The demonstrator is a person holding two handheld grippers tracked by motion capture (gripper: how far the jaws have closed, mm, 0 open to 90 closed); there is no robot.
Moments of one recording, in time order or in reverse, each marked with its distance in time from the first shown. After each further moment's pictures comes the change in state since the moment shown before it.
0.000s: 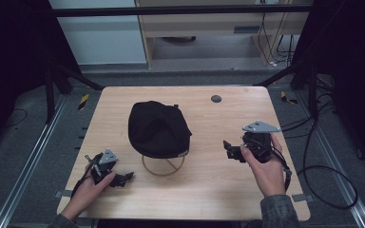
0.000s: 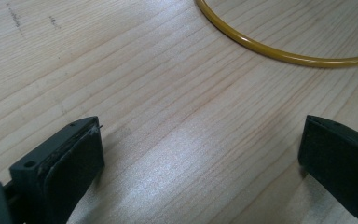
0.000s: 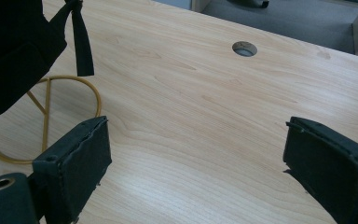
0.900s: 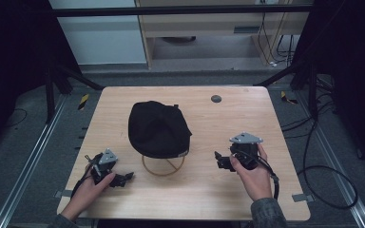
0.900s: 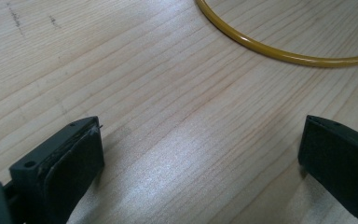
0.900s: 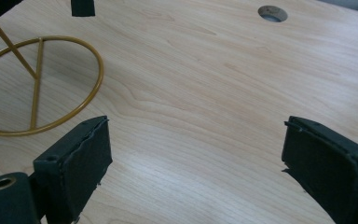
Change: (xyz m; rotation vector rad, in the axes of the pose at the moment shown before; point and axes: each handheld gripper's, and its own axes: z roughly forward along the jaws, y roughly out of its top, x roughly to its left) left arm 0.000 0.000 0.000 -0.001 0.002 0.000; right arm 0.019 -0.036 0.040 0.062 0.017 -0.022
